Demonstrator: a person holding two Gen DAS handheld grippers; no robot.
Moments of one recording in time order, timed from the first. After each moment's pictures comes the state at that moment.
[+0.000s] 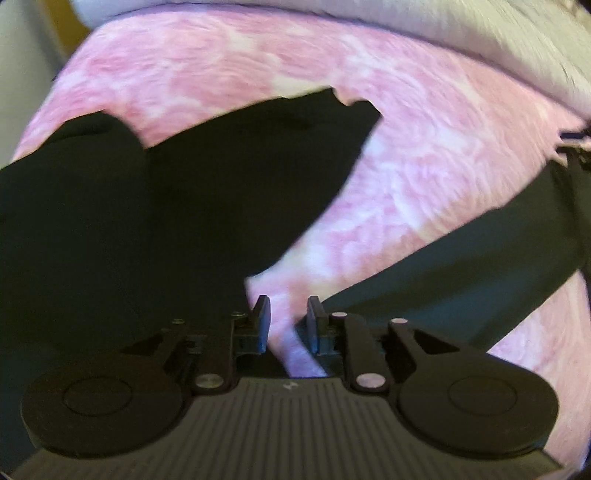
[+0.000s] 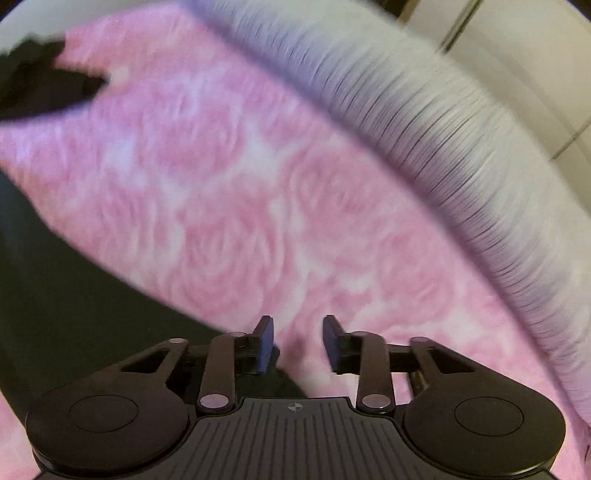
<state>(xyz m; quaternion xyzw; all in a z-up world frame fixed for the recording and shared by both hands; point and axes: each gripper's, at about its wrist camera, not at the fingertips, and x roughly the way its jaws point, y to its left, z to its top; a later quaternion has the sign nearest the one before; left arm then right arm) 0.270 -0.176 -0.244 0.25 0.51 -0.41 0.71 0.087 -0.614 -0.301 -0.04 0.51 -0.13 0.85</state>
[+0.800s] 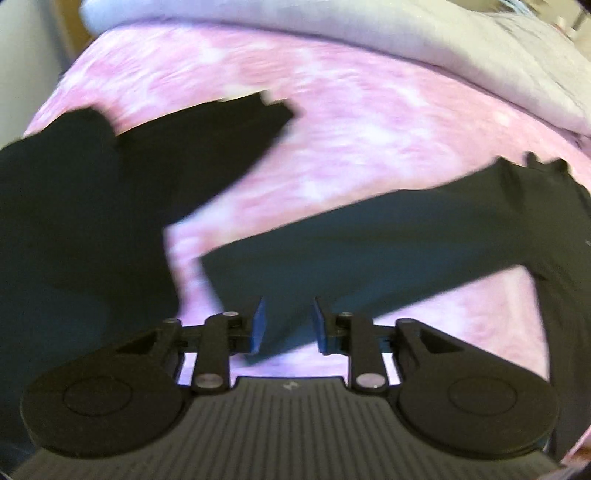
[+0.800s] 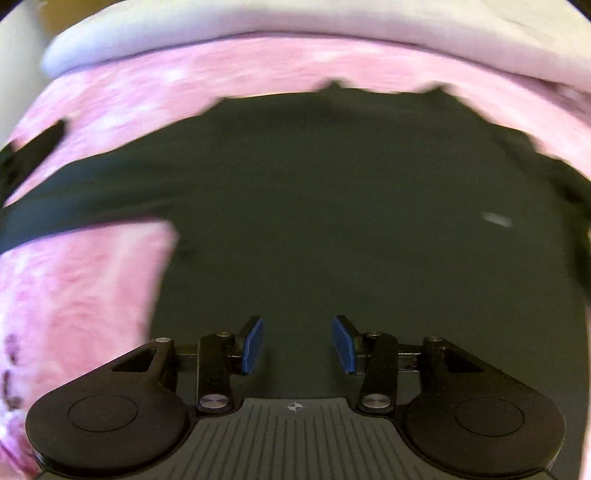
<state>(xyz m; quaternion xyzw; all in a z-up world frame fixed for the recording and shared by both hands) 0.158 -0.186 -0.197 0.23 0.51 -0.42 0.72 -0.201 -0.537 -0.248 0.24 0.51 -0.32 0.76</state>
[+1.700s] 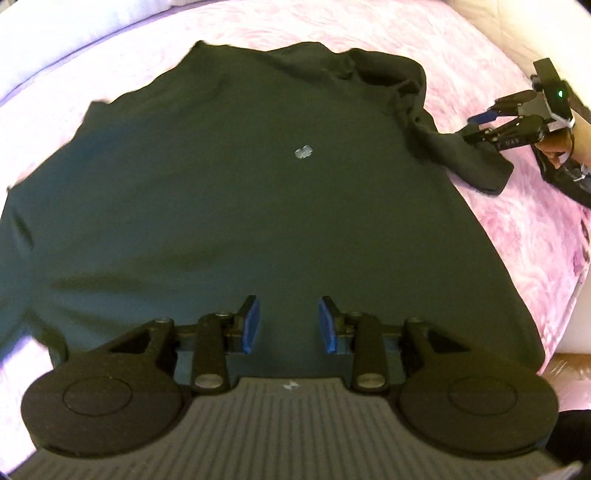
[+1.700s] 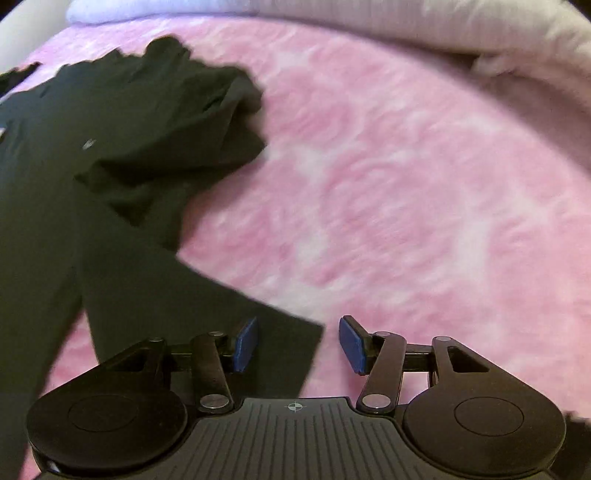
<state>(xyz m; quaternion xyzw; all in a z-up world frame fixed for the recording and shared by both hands) -0.323 -0.538 -0.227 0.38 0.47 -0.57 0.55 -0.530 -0.886 -0.292 0.13 0.54 -0.17 0.81</state>
